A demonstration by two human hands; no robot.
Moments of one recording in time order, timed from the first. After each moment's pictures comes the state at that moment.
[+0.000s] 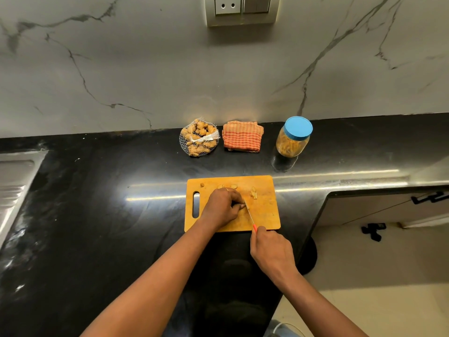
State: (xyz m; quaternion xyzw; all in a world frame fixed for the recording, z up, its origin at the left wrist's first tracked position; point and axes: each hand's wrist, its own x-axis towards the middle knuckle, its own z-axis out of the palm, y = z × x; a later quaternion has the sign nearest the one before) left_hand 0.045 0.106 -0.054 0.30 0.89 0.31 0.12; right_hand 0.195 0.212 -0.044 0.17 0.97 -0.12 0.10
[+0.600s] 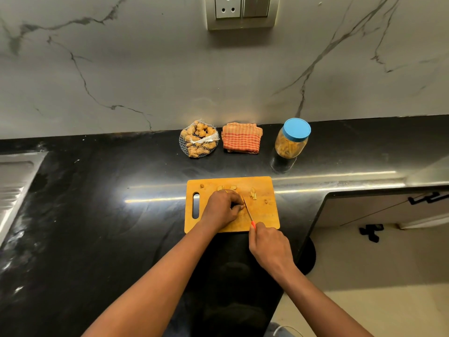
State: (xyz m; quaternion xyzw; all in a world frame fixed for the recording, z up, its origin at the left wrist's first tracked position) left_hand 0.047 0.105 -0.056 0.30 0.89 0.32 0.12; right_hand 0.187 0.213 -0.046 0.17 0.97 -0.15 0.06
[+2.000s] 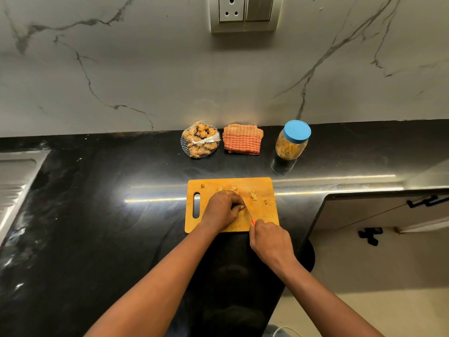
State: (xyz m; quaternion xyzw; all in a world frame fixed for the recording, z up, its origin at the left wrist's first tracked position) left_hand 0.054 0.103 -0.054 0.30 0.90 0.31 0.10; right_hand 0.176 0.219 -0.036 0.15 0.98 -0.11 0.10
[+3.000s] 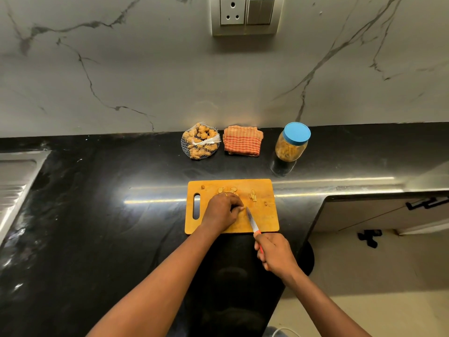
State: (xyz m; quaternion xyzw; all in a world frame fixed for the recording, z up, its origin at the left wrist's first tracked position) left_hand 0.056 0.102 -0.059 0.28 0.90 0.32 0.09; right_hand 0.204 0.224 -0.033 0.34 0.70 -0.61 0.14
